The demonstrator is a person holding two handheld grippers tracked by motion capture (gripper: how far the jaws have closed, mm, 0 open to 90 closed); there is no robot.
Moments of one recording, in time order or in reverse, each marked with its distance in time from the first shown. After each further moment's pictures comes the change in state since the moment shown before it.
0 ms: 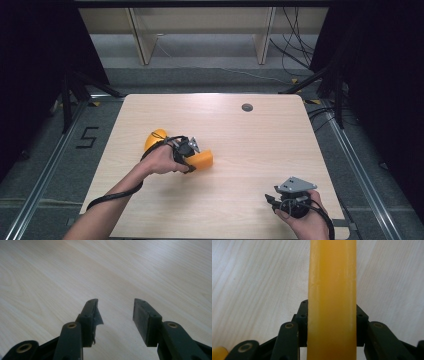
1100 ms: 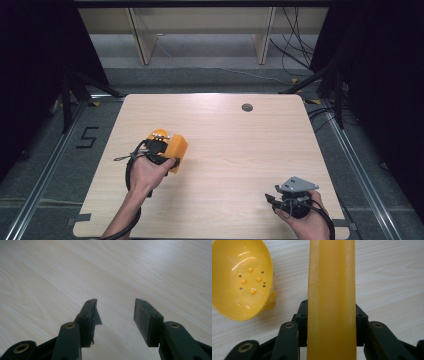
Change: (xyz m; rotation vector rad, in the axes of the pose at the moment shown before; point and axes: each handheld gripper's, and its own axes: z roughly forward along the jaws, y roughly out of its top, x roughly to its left) left arm -0.024 -0.045 -0.055 -0.260 0.221 -0.799; right arm -0.001 0.000 -0.002 -0.009 0.009 0.027
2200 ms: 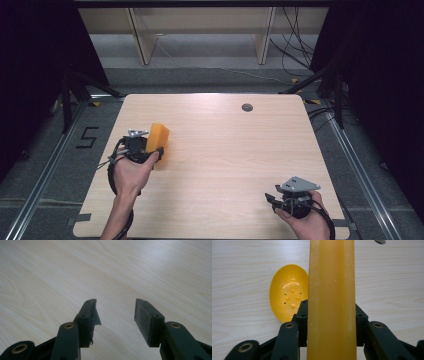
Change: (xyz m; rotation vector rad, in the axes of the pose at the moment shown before) left arm 0.022 -0.001 -0.045 -0.190 0.113 -0.078; right arm 0.001 0.000 -0.001 -0.020 -0.002 0.043
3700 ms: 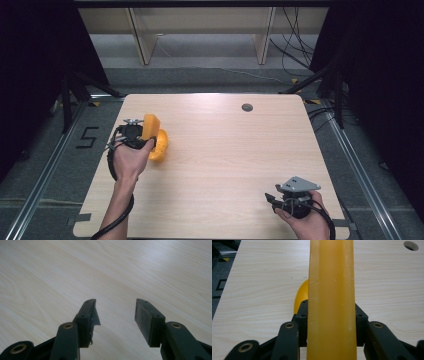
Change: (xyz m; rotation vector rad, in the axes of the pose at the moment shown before) left arm 0.020 0.025 0.024 -0.001 0.119 -0.036; right arm -0.002 0.000 0.000 -0.008 -0.001 -0.021
